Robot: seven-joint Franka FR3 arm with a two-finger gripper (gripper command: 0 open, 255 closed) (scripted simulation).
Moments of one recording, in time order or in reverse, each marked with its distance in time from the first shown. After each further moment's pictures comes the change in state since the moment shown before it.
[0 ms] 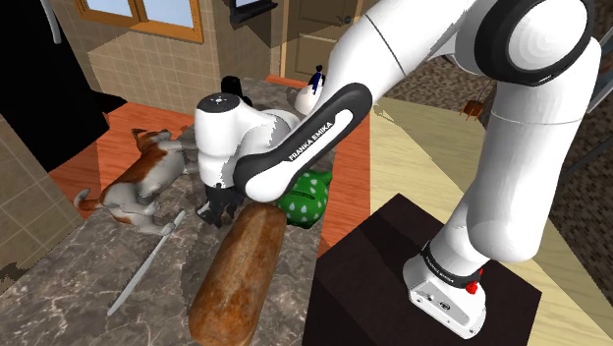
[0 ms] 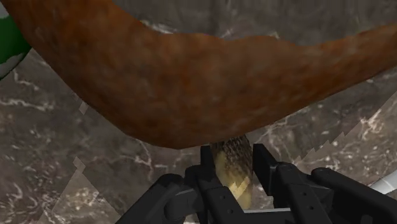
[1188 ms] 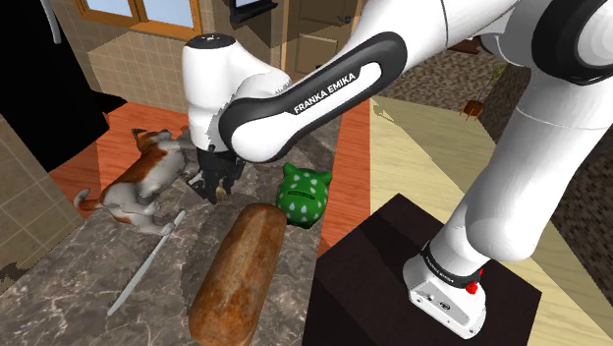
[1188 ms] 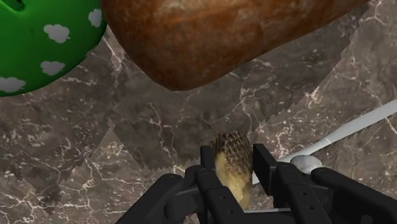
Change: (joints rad) arm -0.043 -0.161 0.056 0.061 0.139 -0.198 -0.098
